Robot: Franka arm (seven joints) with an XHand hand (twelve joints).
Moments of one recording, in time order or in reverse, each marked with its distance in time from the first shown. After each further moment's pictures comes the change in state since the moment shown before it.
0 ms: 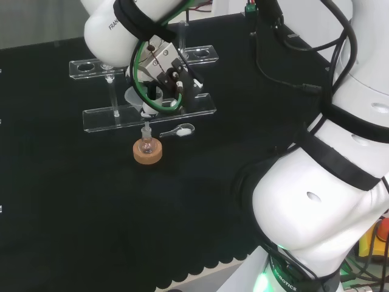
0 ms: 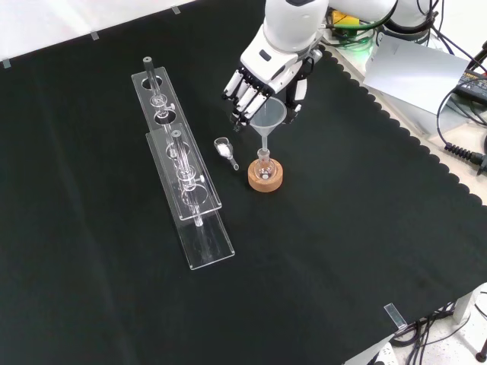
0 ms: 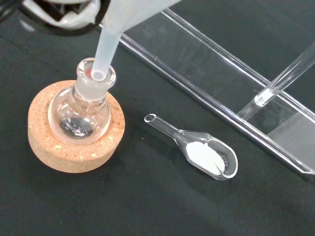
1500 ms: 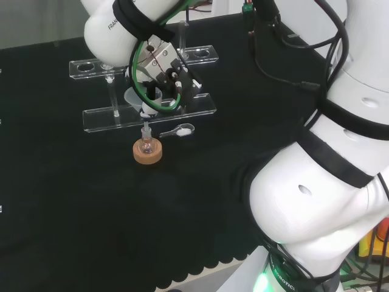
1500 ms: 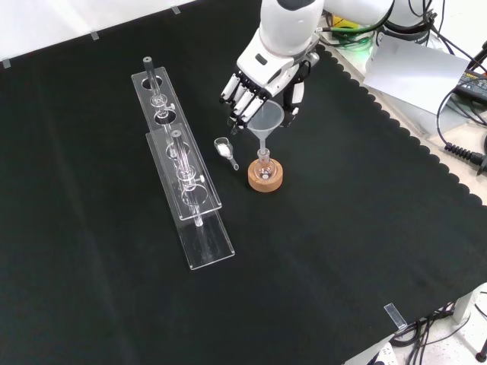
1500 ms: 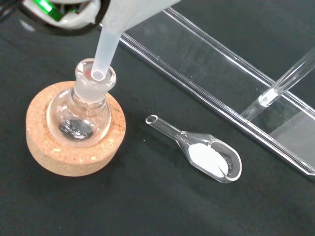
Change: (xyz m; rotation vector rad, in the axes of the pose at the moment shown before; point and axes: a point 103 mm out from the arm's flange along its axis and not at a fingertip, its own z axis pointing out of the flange) arm 0.000 0.008 0.004 0.006 0.005 -0.002
